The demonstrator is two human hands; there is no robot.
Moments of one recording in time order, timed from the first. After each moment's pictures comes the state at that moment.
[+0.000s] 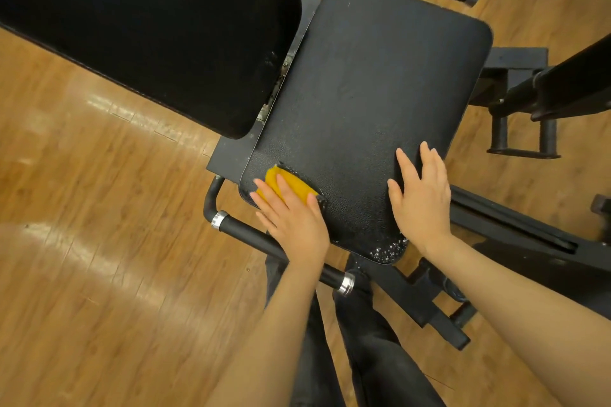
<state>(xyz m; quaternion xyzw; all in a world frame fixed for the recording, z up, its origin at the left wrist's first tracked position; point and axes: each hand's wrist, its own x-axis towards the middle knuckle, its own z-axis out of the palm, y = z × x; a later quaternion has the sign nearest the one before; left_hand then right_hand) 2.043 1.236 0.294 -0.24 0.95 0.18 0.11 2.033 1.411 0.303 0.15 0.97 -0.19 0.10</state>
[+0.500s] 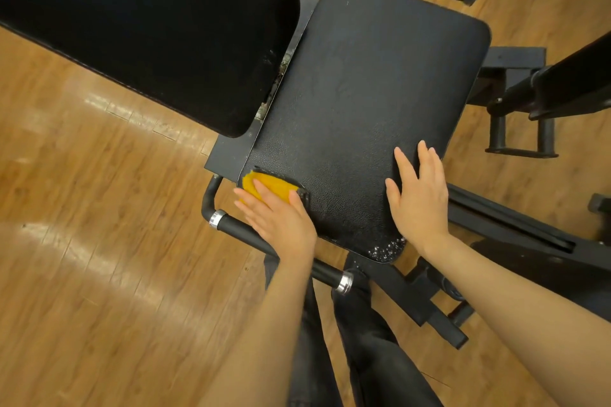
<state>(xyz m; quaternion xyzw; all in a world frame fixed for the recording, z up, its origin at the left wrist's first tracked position) 2.037 1.222 0.295 -0.32 0.91 0.23 0.09 2.034 1.411 0.299 0.14 0.97 -0.18 0.09</state>
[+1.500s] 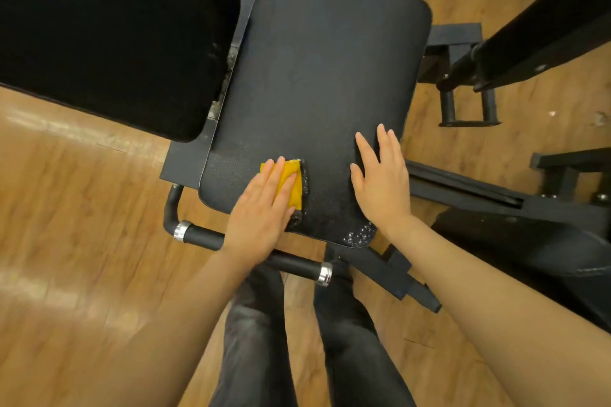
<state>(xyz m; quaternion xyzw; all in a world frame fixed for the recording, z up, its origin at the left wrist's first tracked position) 2.020 1.176 0.296 0.32 0.94 0.02 0.12 2.036 1.402 0.302 0.17 0.97 -0.16 0.10</state>
